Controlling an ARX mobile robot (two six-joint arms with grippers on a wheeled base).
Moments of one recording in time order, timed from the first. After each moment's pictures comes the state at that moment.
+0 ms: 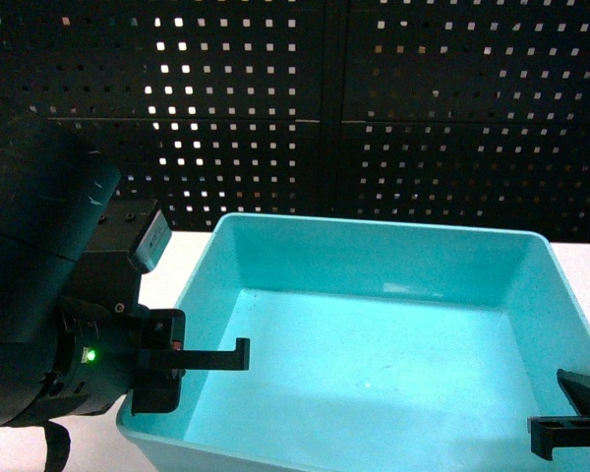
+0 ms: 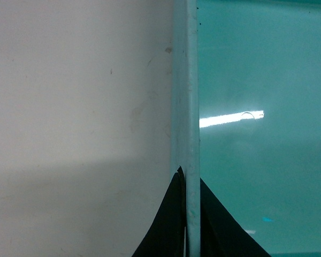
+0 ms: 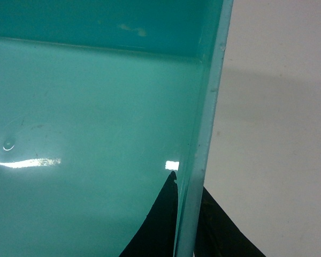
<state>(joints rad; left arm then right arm) -0.40 1.69 0.69 0.14 -0.14 -0.31 0.20 1.78 0.37 0.79 0.08 0.10</state>
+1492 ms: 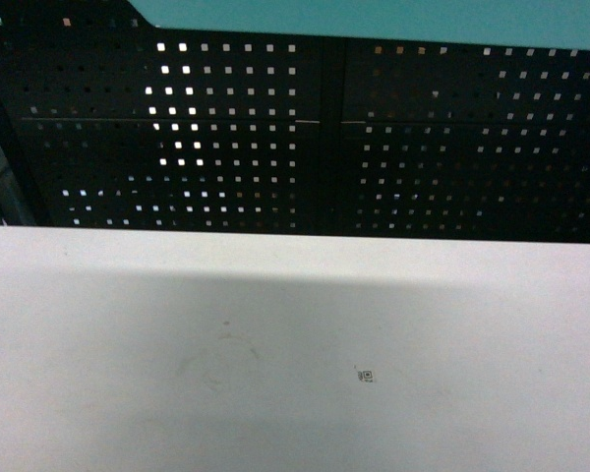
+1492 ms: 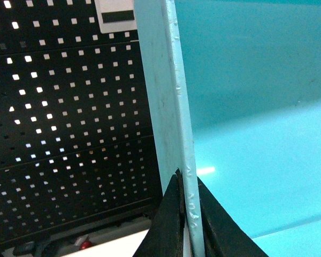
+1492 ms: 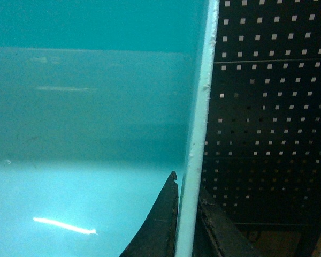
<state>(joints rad) -0.35 1.20 0.86 0.35 -0.06 0.06 0.13 1.24 0.80 0.54 0.07 0.08</state>
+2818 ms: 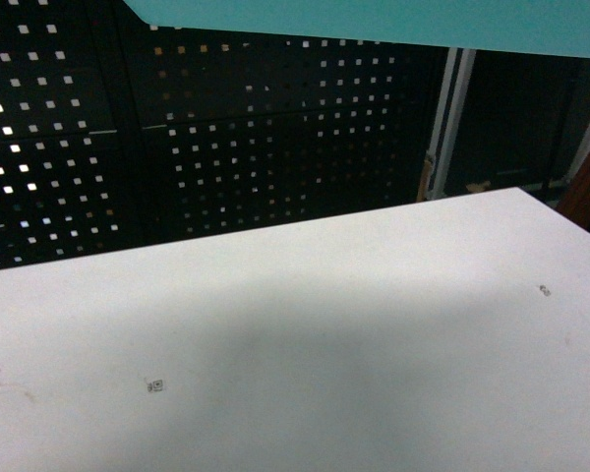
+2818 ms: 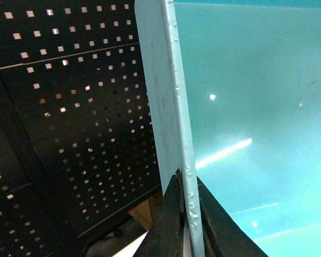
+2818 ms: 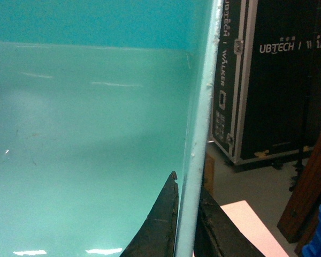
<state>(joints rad) -0.35 1.20 0.86 0.36 -0.06 0.08 0.13 1.25 0.80 0.55 0.07 0.09</state>
